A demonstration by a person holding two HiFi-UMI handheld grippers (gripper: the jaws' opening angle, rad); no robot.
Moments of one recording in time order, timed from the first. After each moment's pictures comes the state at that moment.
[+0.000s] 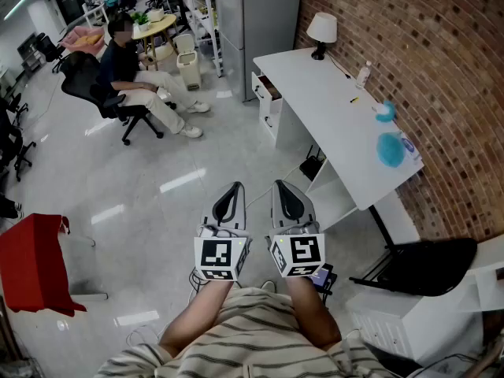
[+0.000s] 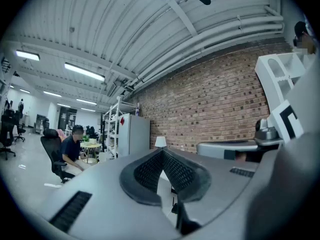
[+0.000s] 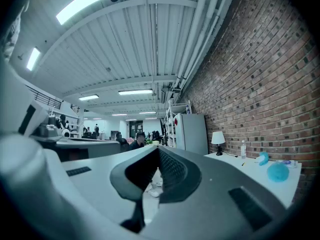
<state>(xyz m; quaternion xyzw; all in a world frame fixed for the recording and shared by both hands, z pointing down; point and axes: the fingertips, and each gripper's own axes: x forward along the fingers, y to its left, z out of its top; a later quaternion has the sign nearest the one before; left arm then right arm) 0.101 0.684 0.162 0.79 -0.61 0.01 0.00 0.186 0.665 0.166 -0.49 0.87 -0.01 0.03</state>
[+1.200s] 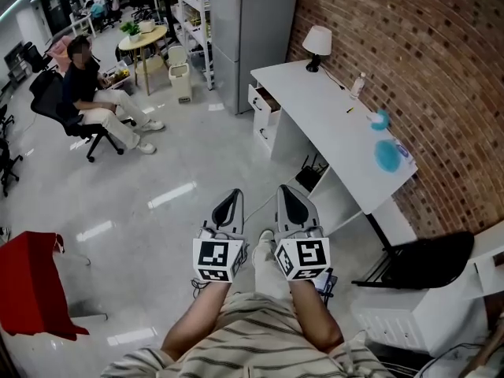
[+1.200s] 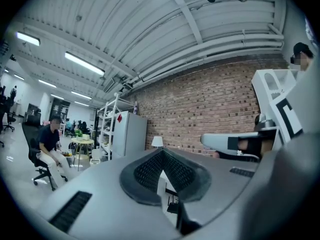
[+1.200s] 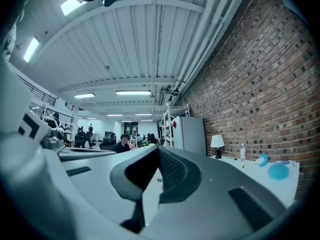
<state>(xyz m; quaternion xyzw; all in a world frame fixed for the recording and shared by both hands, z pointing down) 0.010 0.678 0.175 0.82 -0.57 -0.01 0.02 0.110 0.667 0.156 -0.52 0.85 0.00 0.04</state>
